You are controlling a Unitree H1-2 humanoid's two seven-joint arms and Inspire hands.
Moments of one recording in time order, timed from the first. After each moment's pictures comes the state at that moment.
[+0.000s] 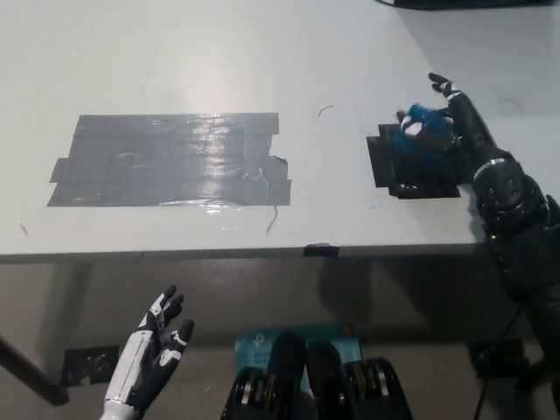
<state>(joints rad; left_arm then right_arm) 0.05 0.14 -0.04 0.03 0.09 -0.13 -0.07 -0.86 -0.24 0.15 0.77 -0.28 0.11 0.01</state>
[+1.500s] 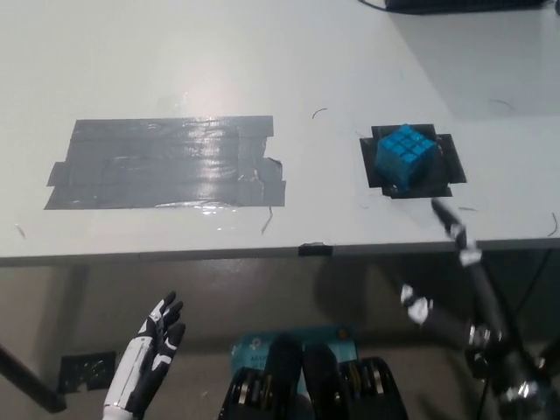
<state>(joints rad) 0.07 0.15 -0.05 0.04 0.11 -0.14 -0.07 -0.01 -0.10 0.14 -0.29 -0.31 0.10 0.02</state>
